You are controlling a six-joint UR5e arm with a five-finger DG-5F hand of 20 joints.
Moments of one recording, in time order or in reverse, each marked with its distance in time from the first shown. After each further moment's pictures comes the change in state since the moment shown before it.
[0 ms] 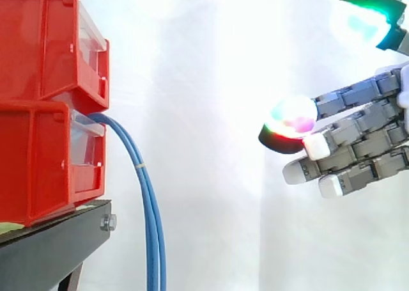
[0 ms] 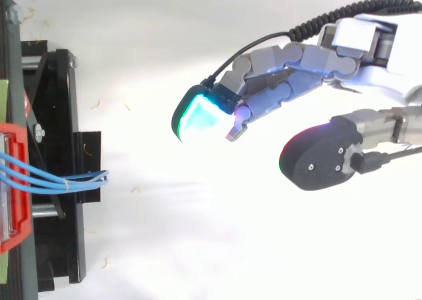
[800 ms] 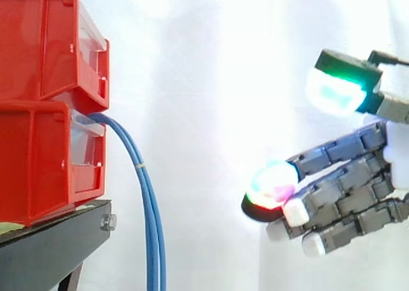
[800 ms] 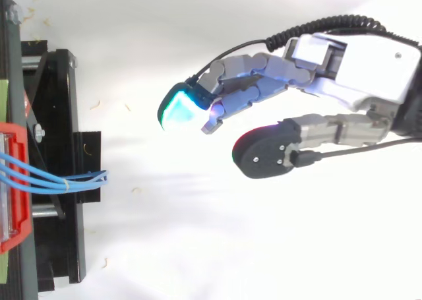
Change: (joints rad) arm 0.018 -0.092 0.000 0.085 0.084 -0.039
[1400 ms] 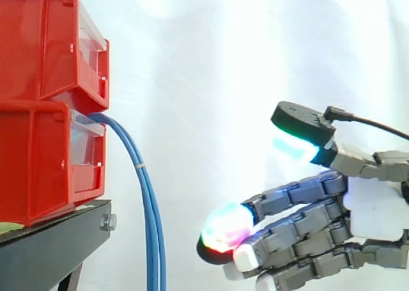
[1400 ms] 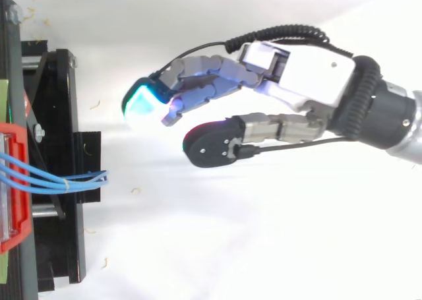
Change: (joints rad) arm -0.005 -0.139 0.061 0.150 0.033 -0.041
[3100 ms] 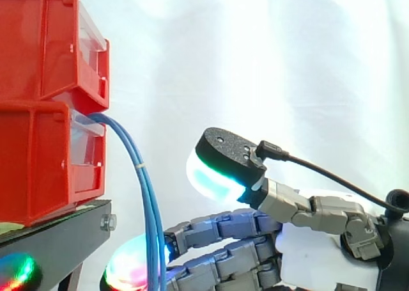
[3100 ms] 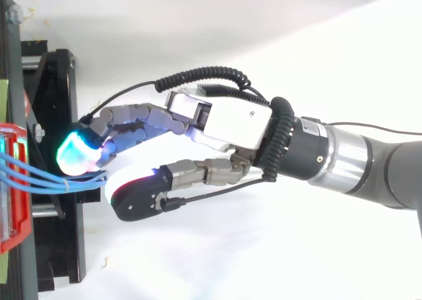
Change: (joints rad) arm 0.027 -0.204 0.198 0.134 -0.026 -0.069
